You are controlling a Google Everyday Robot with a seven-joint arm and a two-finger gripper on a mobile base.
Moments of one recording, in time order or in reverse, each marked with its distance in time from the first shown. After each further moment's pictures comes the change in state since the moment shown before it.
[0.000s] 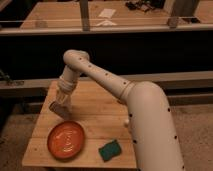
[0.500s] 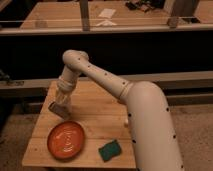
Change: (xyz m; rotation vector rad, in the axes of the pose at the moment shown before) arm -0.005 -0.003 0.006 -0.013 -0.005 -0.003
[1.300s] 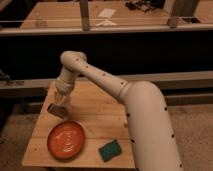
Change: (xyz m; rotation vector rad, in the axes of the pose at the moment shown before) arm -0.004 0.000 0.006 -0.009 -0.002 -0.002
